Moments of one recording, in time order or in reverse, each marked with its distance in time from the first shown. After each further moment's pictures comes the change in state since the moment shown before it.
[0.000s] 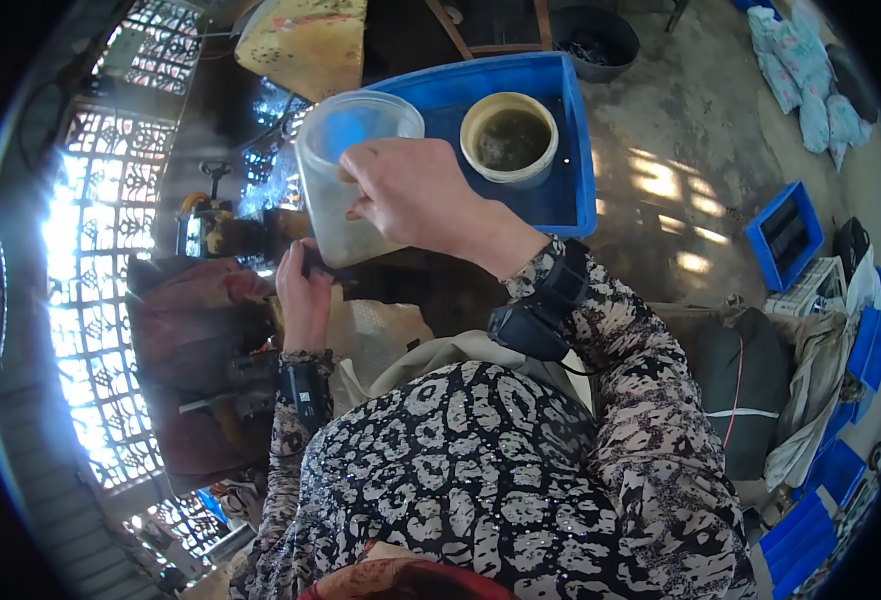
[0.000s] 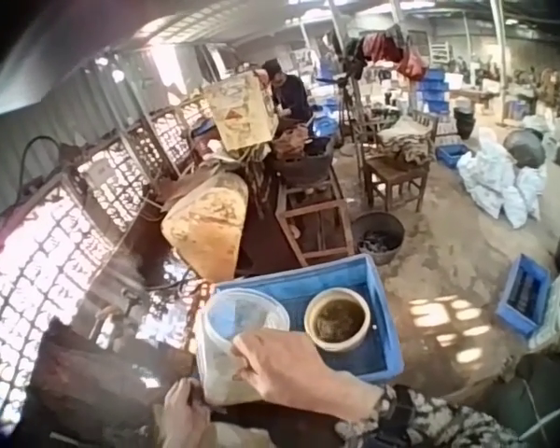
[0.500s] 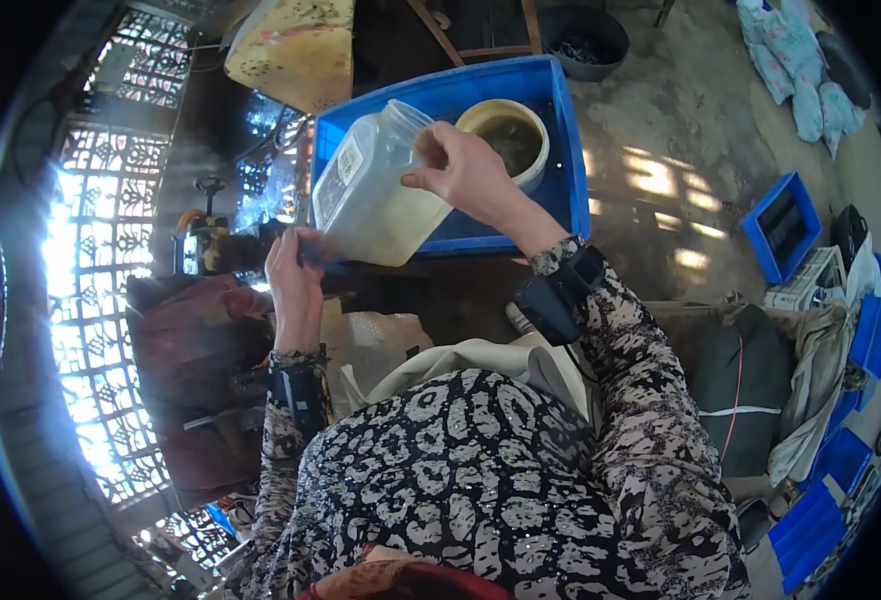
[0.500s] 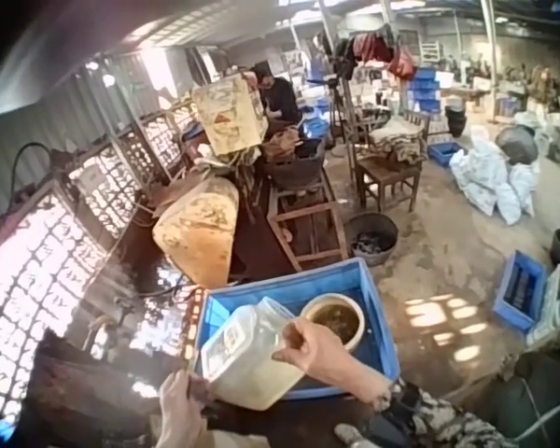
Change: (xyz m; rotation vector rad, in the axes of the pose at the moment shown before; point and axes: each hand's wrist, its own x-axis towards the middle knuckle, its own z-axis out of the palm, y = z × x) left_hand 0.017 0.023 0.044 0.009 0.100 -0.051; right_hand -0.032 0.077 -0.006 0.331 -0.010 0.519
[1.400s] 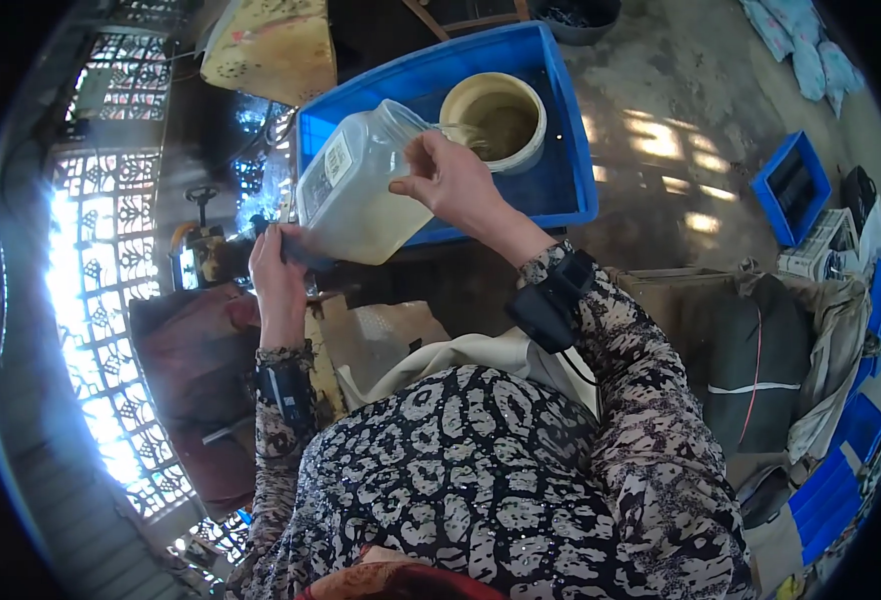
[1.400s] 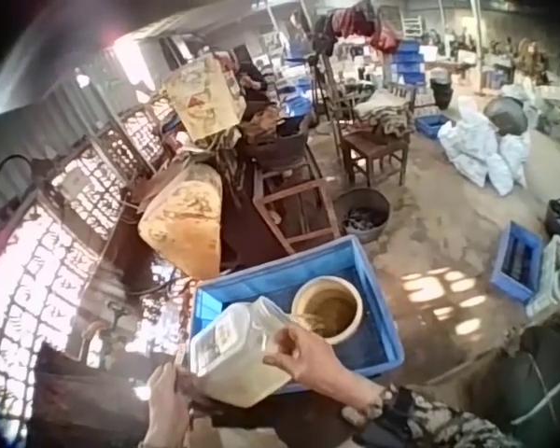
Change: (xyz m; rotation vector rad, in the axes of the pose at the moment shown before) left_hand 0.014 0.009 -0.005 0.159 -0.001 -0.034; right_hand -0.025 0.020 0.022 0.104 0.068 0.113
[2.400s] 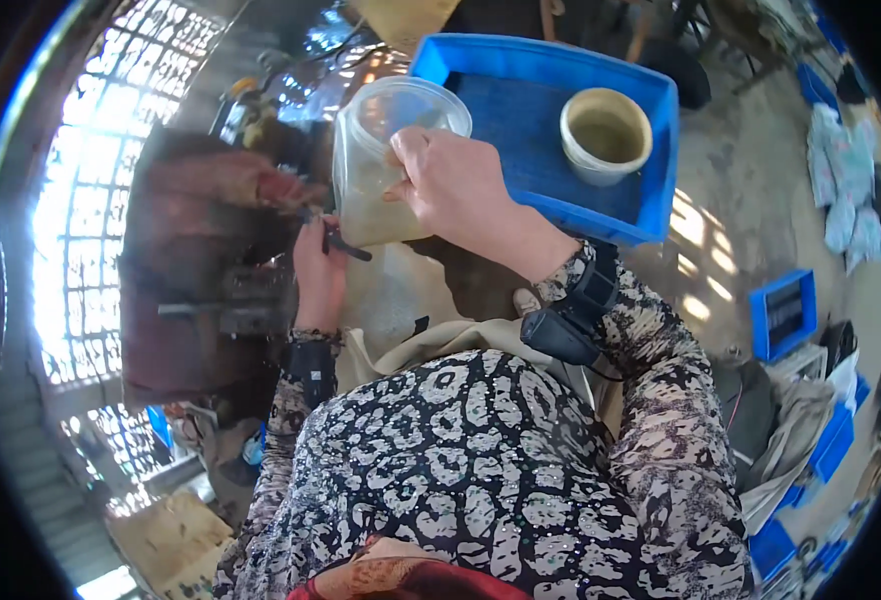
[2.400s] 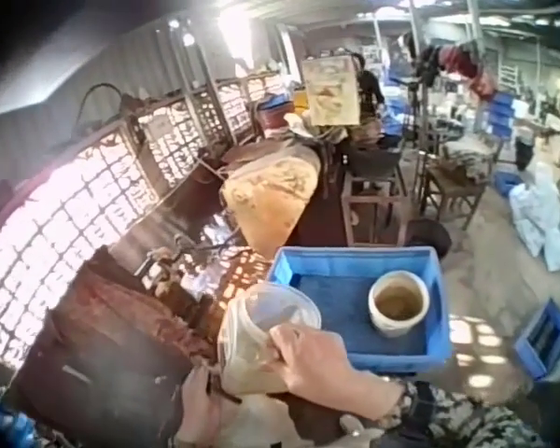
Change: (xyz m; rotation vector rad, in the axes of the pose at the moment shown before) left_hand -0.061 -0.059 -0.056 -0.295 0.121 0.129; right_hand 0.002 -0.089 0.063 -0.473 -0.246 -0.595
